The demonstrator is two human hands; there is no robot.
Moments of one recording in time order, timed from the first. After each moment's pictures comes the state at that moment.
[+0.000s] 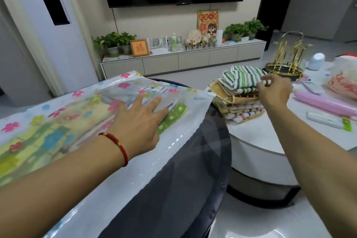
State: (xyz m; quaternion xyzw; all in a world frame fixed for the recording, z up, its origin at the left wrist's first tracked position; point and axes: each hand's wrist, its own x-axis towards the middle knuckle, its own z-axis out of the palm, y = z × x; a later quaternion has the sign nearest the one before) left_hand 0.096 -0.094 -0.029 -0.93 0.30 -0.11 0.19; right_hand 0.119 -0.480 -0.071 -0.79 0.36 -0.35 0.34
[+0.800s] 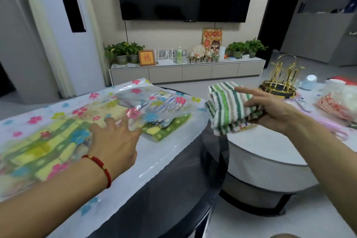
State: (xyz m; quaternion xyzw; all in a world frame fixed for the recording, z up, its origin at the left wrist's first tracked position) left_hand 0.041 -0.023 -0.036 -0.95 0.15 -0.11 0.25; right_hand 0.023 -0.418 -0.002 -0.67 0.07 -0.02 0.74
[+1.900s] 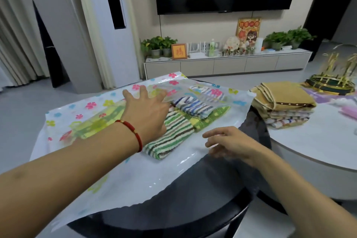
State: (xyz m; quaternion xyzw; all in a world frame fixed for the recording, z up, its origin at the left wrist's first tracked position) left_hand 0.041 0.019 0.013 -0.95 0.18 -0.12 0.20; right_hand 0.026 -0.230 -0.081 -0.78 0.06 0.14 0.60
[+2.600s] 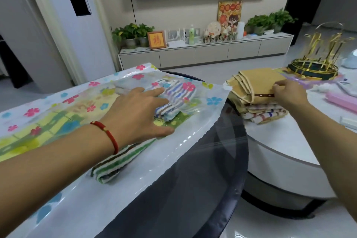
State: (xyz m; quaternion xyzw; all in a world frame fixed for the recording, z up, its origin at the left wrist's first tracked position) left_hand 0.109 -0.076 -0.014 -0.95 0.29 -0.09 0.03; right_hand 0.153 -0.509 -0.094 -0.89 0.33 -0.17 0.28
